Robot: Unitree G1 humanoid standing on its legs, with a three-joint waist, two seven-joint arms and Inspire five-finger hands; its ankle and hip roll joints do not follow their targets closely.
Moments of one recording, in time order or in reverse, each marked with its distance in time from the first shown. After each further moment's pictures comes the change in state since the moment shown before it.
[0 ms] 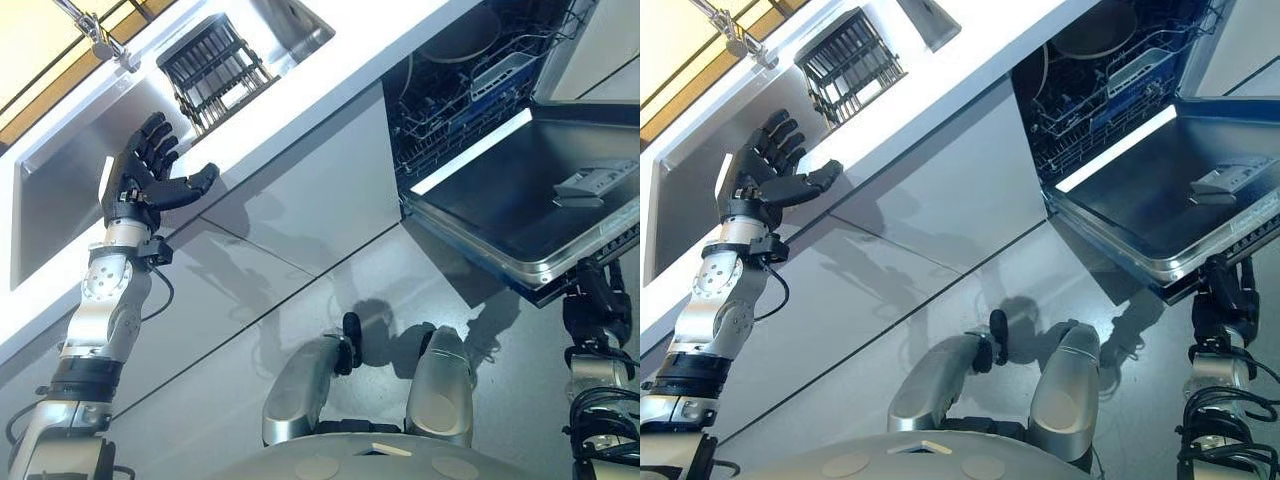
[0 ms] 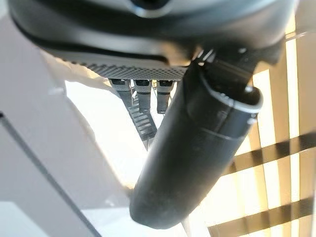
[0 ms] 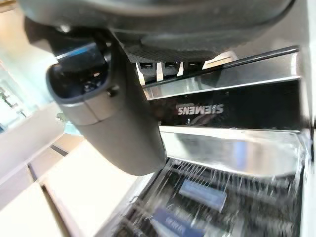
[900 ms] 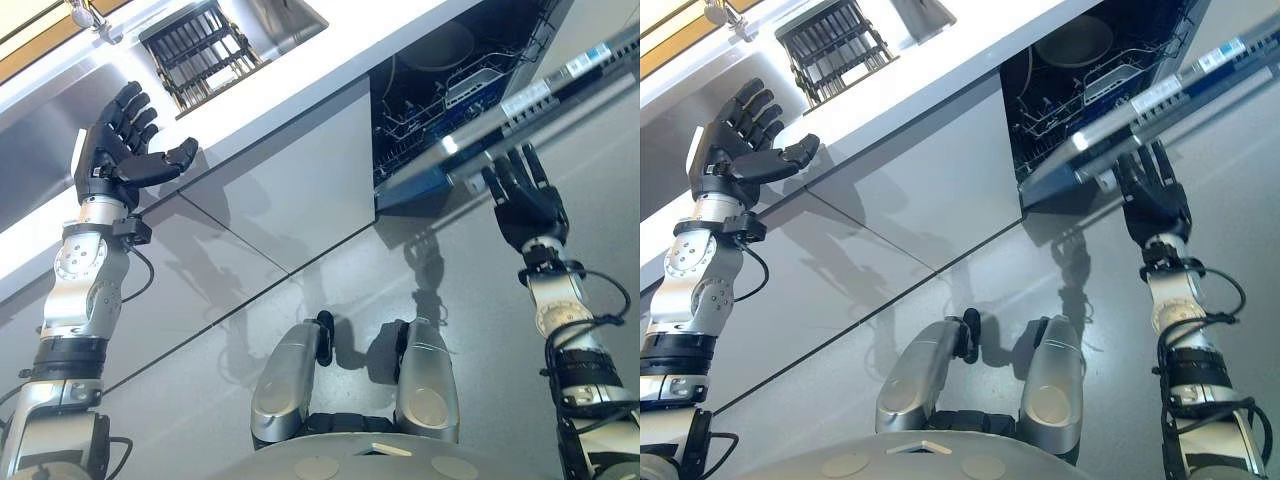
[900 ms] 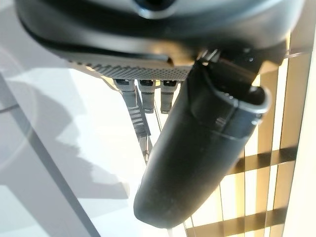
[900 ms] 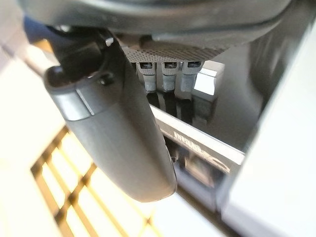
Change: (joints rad) left arm -0.075 0.043 0.084 0.061 -0.002 0.050 -0.096; right arm -0.248 -0.021 0.226 -0.416 -0.075 0.178 -0.034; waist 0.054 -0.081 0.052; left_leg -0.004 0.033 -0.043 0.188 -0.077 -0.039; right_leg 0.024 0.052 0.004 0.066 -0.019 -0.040
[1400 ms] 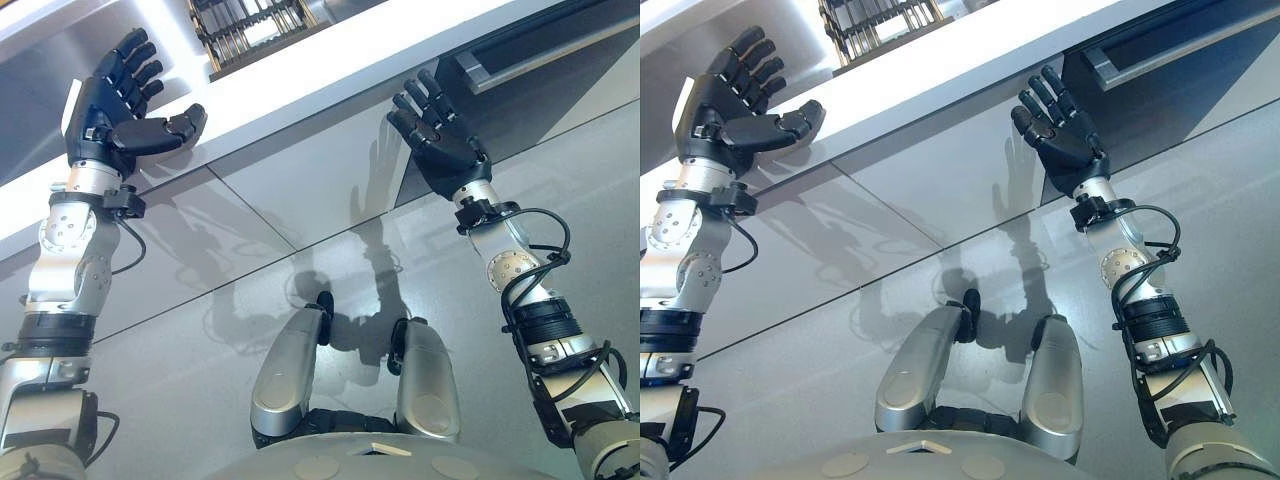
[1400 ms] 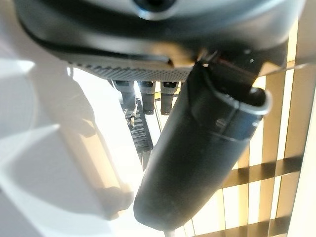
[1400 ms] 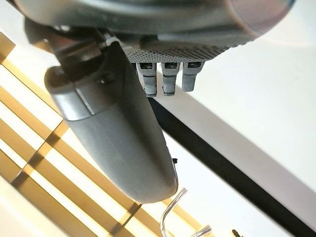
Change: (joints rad) left arm -0.109 0.101 -0.048 -0.010 -0.021 -0.023 -0.034; right arm -0.200 0.039 0.201 -0.101 -0.085 0.038 0.016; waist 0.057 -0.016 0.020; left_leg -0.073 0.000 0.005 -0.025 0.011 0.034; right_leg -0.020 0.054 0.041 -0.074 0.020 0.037
